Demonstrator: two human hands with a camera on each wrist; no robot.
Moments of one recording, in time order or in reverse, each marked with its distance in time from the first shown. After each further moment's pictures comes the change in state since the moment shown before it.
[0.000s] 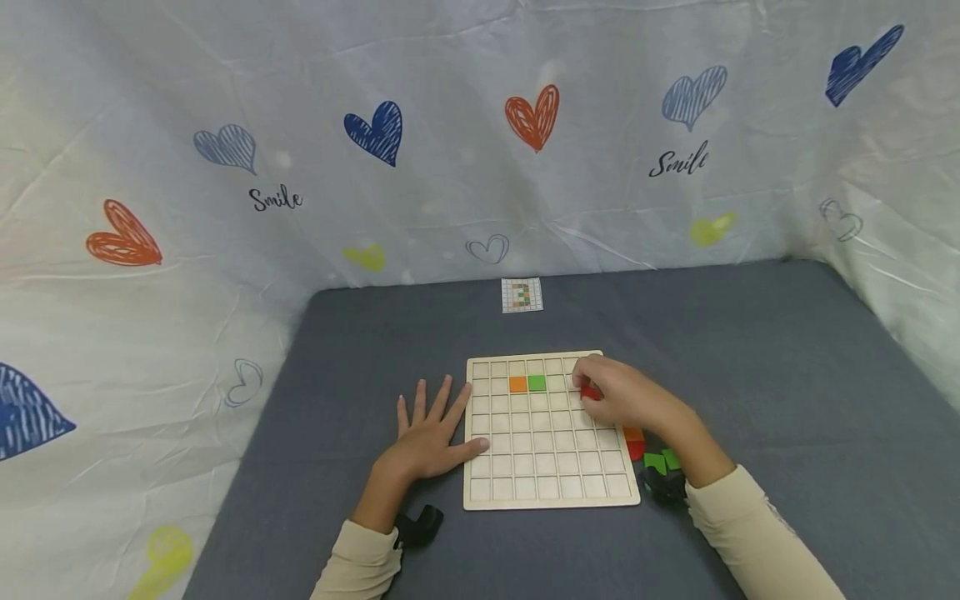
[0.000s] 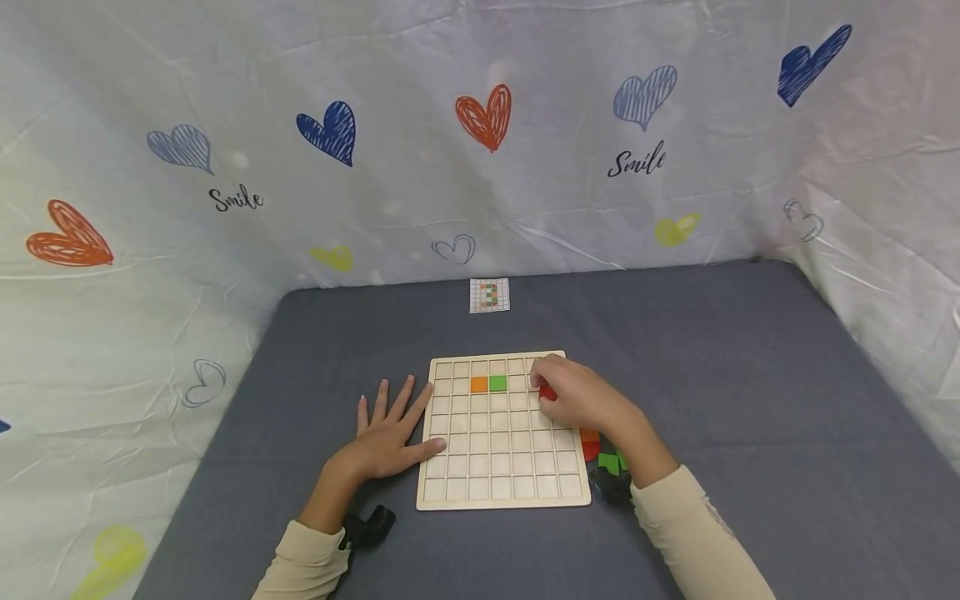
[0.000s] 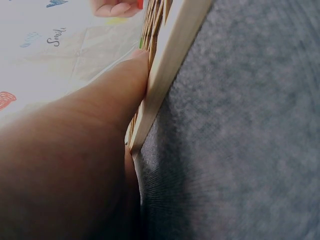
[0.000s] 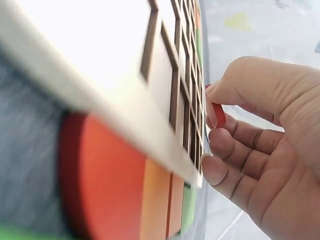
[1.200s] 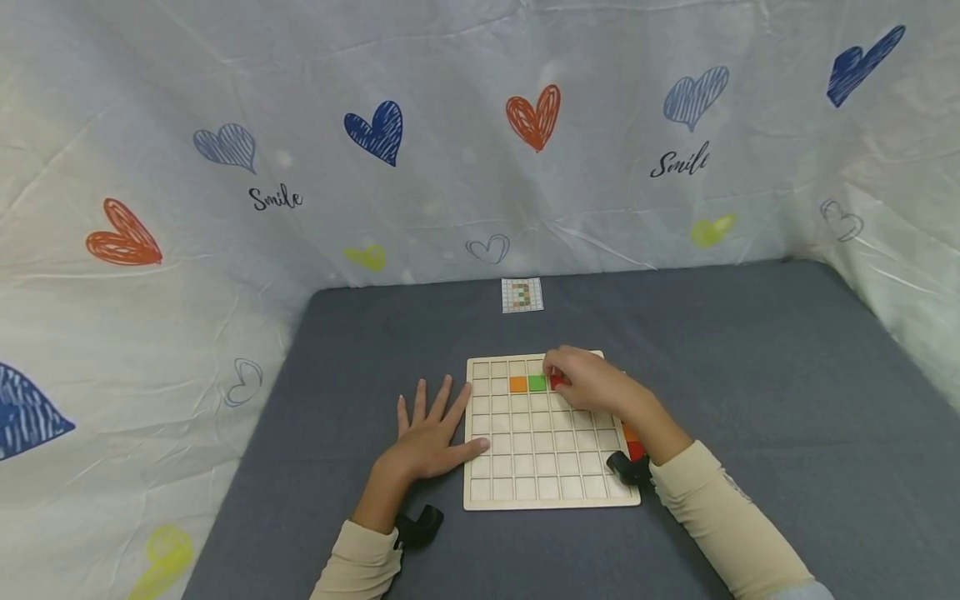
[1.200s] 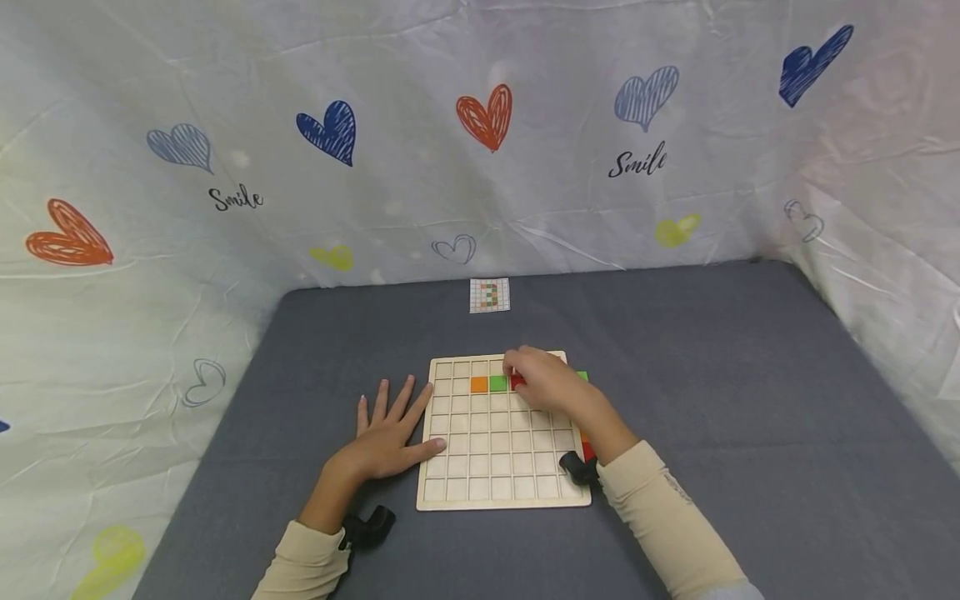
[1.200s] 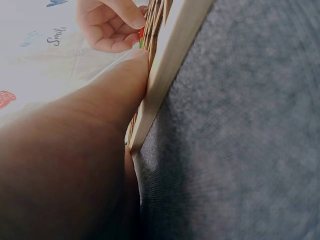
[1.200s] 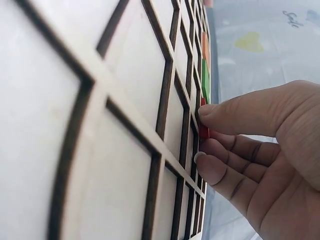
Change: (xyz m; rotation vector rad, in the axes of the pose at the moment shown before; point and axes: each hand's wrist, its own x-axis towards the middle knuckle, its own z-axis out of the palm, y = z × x) left_hand 0.000 0.001 0.001 -0.001 0.008 -0.006; right_hand 0.041 -0.017 0.010 -0.009 -0.029 -0.016
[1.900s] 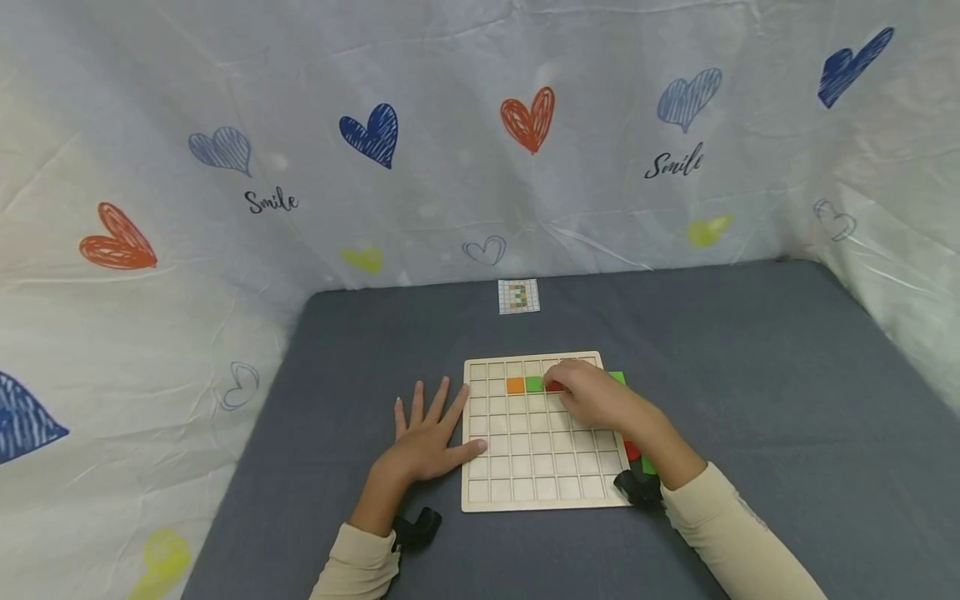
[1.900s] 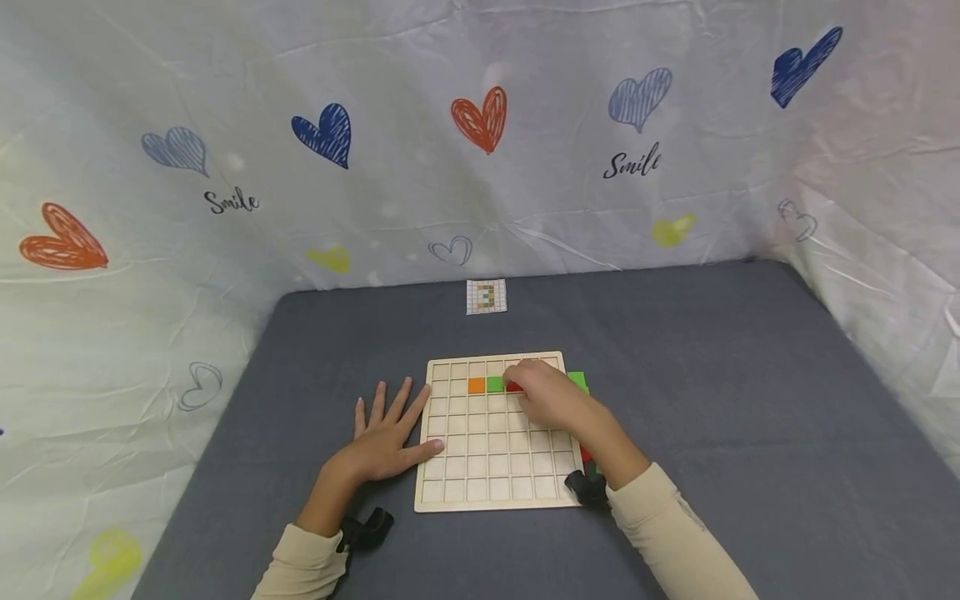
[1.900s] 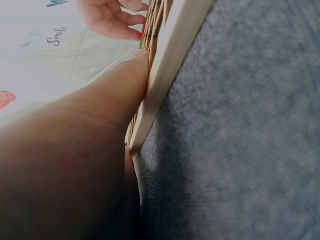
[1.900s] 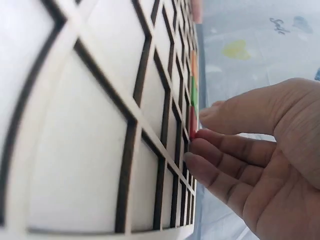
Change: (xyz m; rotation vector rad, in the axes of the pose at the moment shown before) left_hand 0.004 -0.005 0.006 0.015 -0.007 -0.011; right_hand -0.020 -0.005 0.005 -0.055 0.052 -0.093
